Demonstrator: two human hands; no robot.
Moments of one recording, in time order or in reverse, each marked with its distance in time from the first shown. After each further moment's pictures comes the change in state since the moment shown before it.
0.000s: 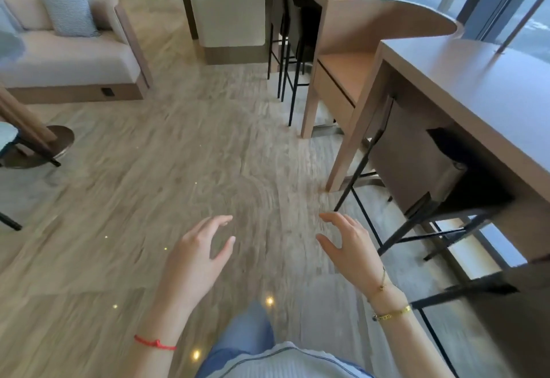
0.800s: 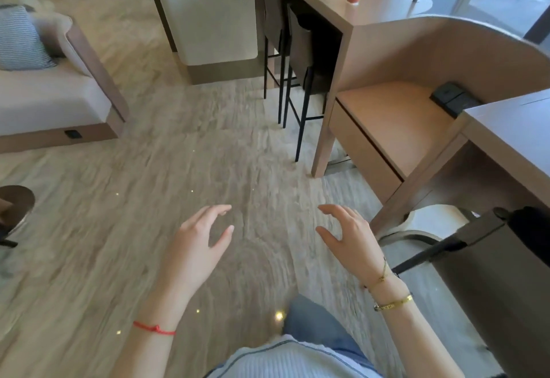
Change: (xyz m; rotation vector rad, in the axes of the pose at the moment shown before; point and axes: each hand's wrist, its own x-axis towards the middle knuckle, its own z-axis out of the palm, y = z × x) left_hand 0.563 -0.095 0.013 0.058 -0.040 0.055; right_hand 0.551 -0.001 0.026 0.009 0.025 0.018
